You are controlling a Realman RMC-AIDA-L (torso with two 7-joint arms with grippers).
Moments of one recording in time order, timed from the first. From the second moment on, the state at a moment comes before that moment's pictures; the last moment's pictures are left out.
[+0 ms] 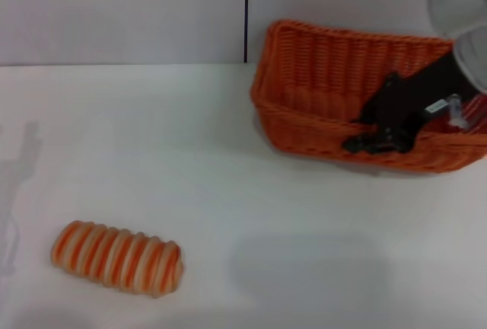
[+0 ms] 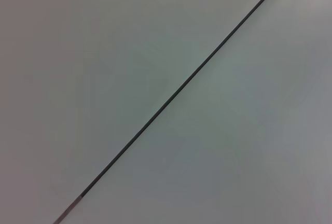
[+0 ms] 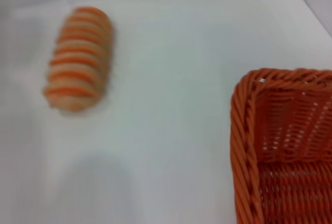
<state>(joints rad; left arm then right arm) -0.20 -2.07 -0.09 -0.16 1.48 1.75 -0.85 0.82 2.07 -1.02 -1.05 0.65 1.71 -1.36</state>
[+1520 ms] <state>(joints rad) -0.21 -2.07 -0.10 -0.16 1.48 1.71 -0.86 0.82 2.08 -1.48 -0.98 0.98 1.58 -1.23</state>
